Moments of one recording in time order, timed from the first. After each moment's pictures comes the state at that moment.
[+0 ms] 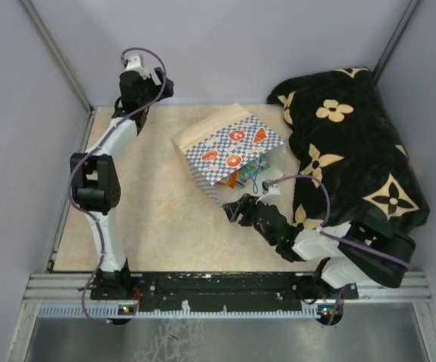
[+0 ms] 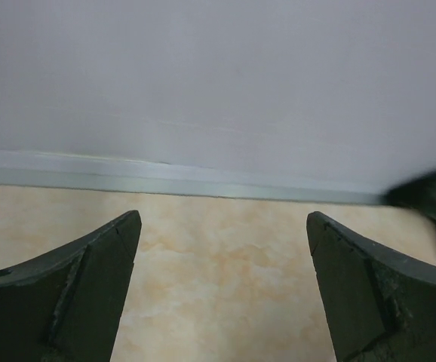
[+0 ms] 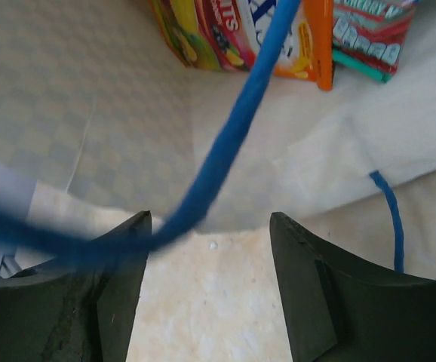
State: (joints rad) left arm -0.14 2.10 1.79 0.18 -0.08 -0.31; right arm 0.96 1.31 0.24 0.80 0.36 0.83
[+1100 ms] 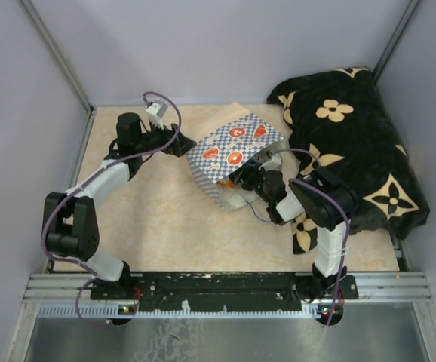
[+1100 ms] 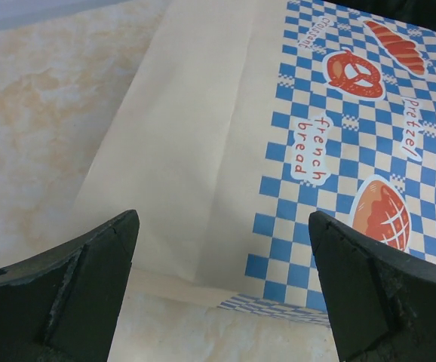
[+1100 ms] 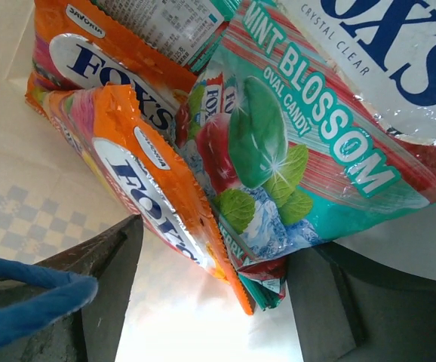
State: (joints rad) left arm -0.21 1.60 1.09 0.24 0.65 -0.16; right arm 0.53 1.93 0.57 1.21 -0.02 0.83
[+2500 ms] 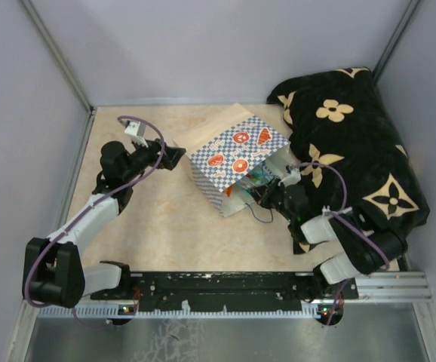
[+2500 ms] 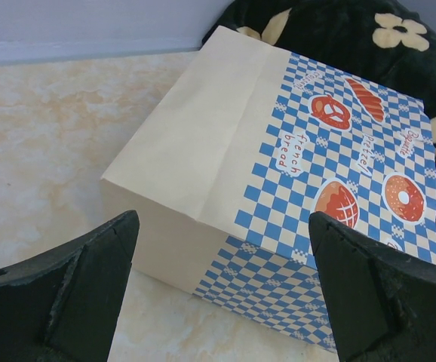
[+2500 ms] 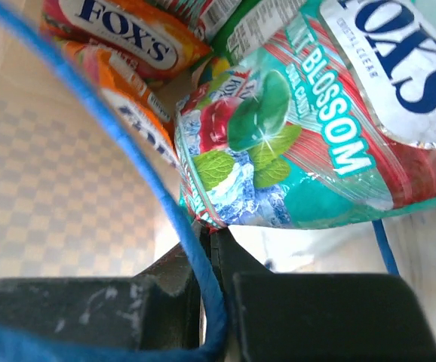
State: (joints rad) left arm -0.21 1.23 0.70 0.47 0.44 -0.33; right arm 0.48 1.54 0.29 1.00 -0.09 0.86
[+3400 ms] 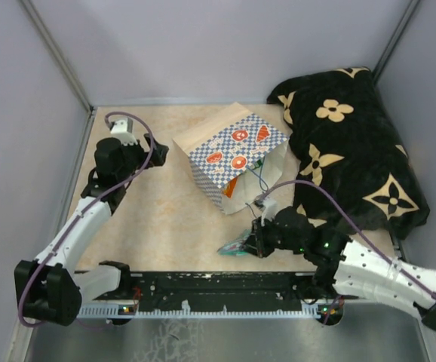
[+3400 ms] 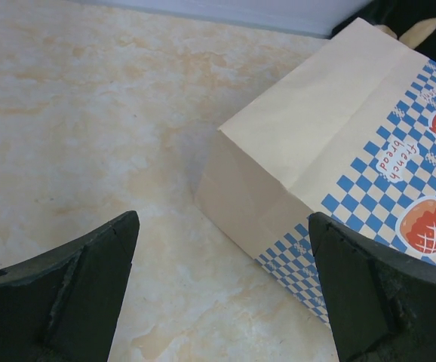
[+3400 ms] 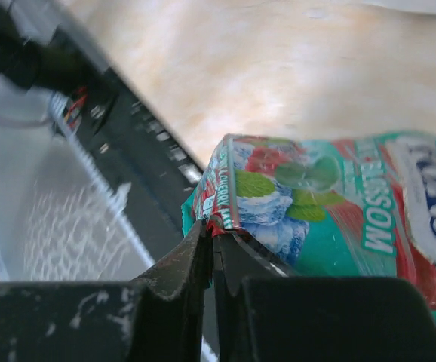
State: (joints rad) left arm -0.21 1.12 0.78 0.10 0.10 -0.31; right arm 0.90 0.64 0.40 -0.34 -0.18 0.66
